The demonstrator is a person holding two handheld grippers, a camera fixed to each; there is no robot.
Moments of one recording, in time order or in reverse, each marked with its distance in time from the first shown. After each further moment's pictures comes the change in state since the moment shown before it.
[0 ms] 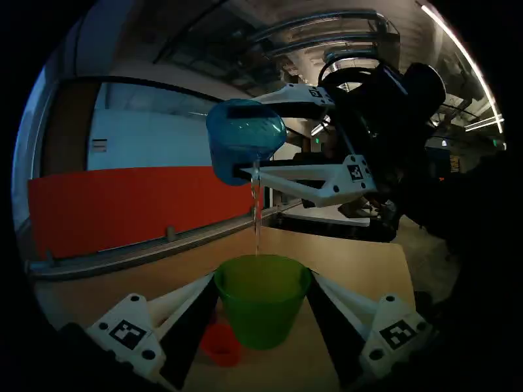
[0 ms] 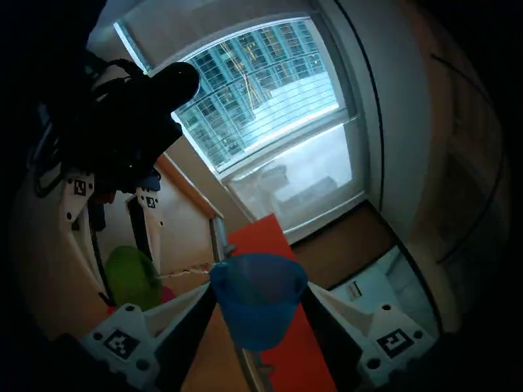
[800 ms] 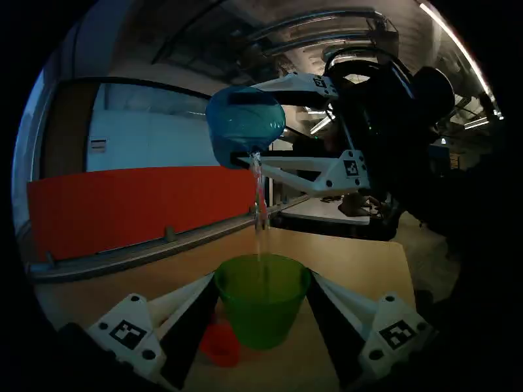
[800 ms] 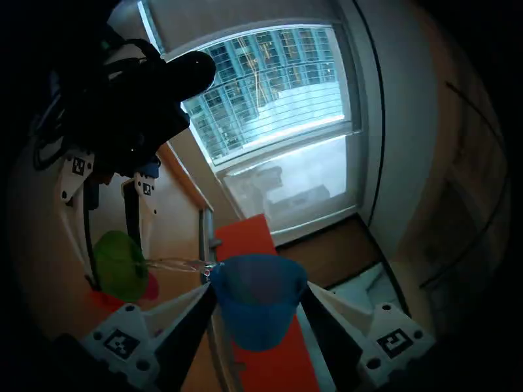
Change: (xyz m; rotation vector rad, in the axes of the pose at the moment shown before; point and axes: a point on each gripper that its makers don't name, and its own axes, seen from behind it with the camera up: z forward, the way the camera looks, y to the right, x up) left arm 0.000 0.005 0.003 -0.001 -0.006 0.007; right arm -0.001 0.018 -0.002 -0.050 -0.009 -0.141
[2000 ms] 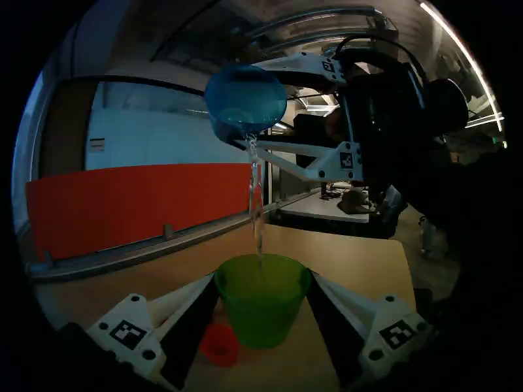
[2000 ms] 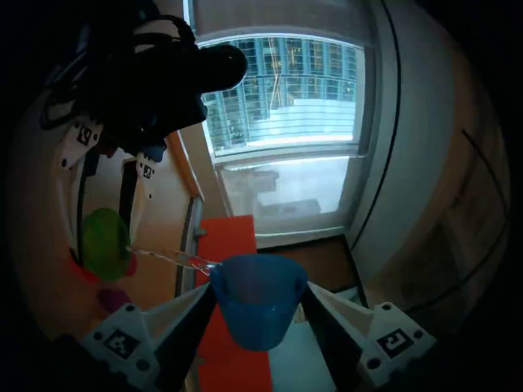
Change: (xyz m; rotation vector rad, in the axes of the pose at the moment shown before) left arm -0.004 -0.002 0.006 -0.004 -0.014 0.001; right arm 0.007 0.017 0.001 -0.048 0.000 -0.224
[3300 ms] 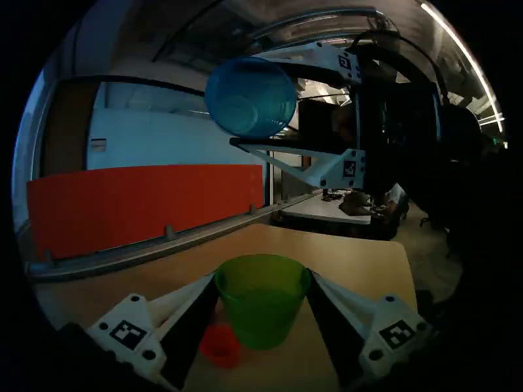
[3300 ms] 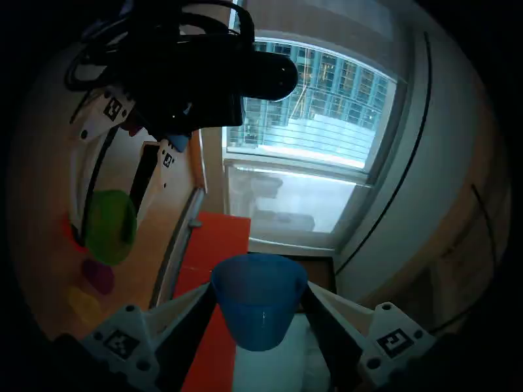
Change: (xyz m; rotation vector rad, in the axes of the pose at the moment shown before) left arm 0.002 -0.002 0.001 0.008 0.008 -0.004; right arm 0.020 -0.003 0.004 -0.005 0.019 -0.214
